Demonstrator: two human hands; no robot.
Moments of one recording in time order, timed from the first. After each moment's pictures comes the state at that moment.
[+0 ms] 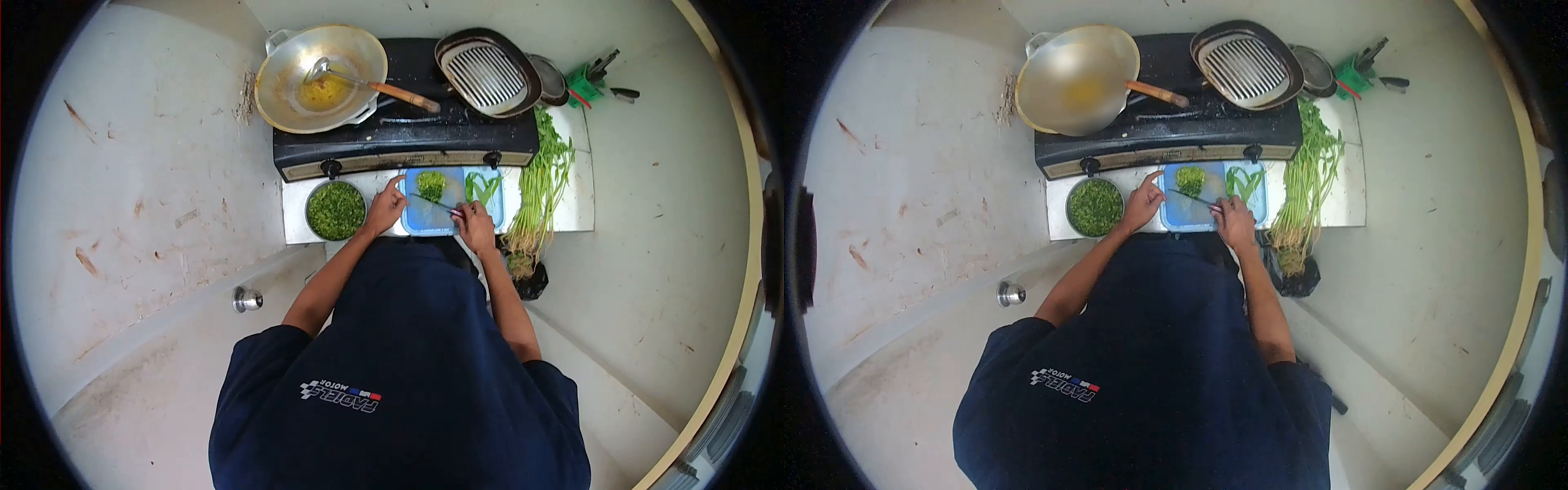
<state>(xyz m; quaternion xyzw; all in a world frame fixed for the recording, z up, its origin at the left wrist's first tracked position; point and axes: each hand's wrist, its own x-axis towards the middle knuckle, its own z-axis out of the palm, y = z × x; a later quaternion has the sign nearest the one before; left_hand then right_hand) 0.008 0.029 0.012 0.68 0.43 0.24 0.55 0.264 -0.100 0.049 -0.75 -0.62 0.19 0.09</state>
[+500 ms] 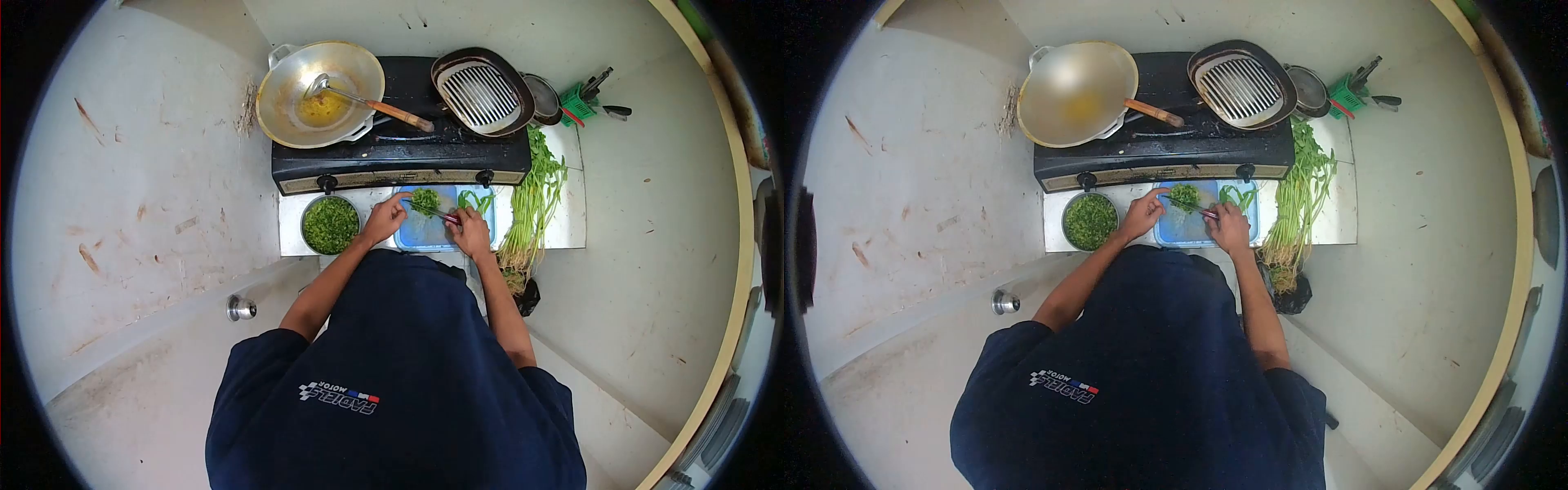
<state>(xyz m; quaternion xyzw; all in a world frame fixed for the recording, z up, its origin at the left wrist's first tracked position) 0.023 0.041 0.025 0.69 0.40 0.21 0.56 0.276 -0.069 0.066 -0.74 -0.63 0.18 0.13</state>
